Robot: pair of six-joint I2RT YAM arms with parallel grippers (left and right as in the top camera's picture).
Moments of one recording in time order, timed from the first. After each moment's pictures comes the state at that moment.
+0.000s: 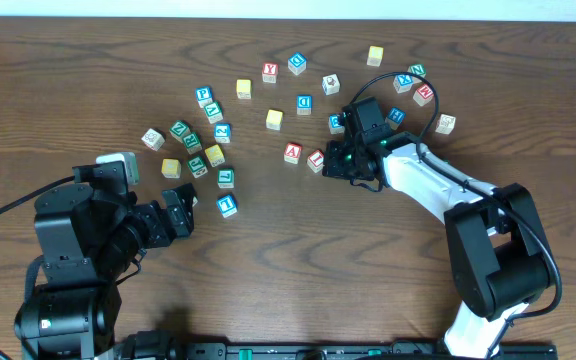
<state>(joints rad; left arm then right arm) 0.09 0.75 0.94 -0.90 0.30 -0.22 0.41 1.91 1.16 -0.37 -0.22 0.53</state>
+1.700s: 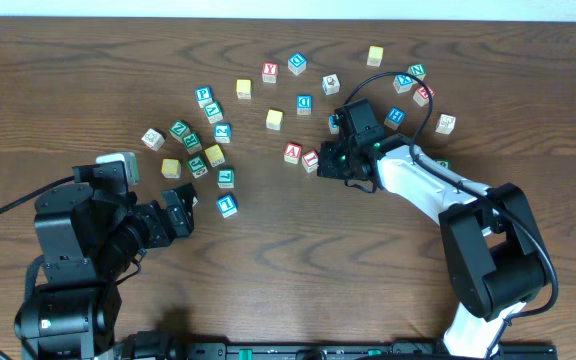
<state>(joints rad) 0.09 0.75 0.94 -0.90 0.30 -0.21 0.44 1.92 1.16 -0.34 -0.21 0.55</state>
